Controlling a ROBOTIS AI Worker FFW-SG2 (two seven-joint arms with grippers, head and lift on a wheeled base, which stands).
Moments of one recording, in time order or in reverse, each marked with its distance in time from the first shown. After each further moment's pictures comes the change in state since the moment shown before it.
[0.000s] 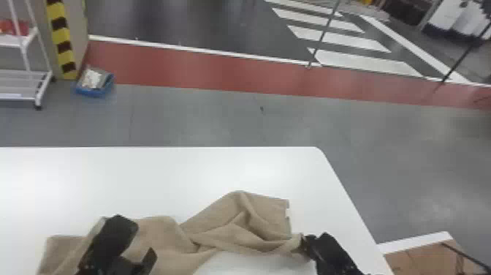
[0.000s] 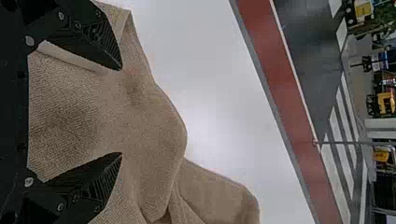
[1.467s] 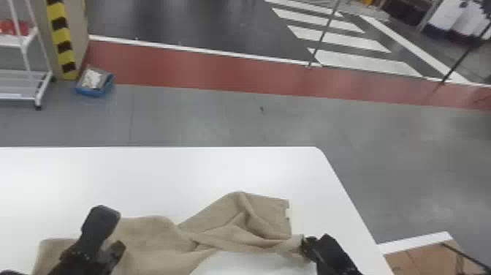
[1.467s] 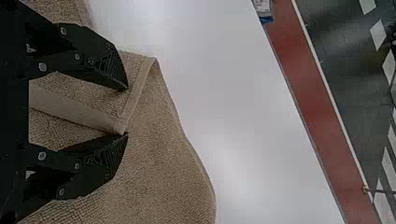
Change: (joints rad) left arm -0.098 -0.009 0.045 0.113 0.021 0.111 0.076; right arm -0.002 0.001 -0.010 0.018 -0.006 -0.002 0.000
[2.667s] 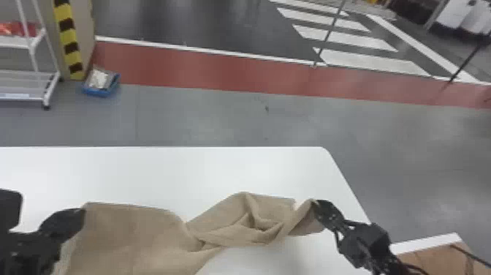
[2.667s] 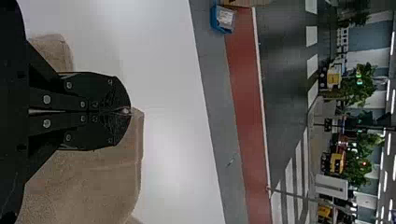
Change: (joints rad) left arm 0.271 0.014 0.315 -0.527 0.160 0.005 -0.211; right arm 0.024 0.030 -0.107 -0.151 -0.291 -0.310 0.164
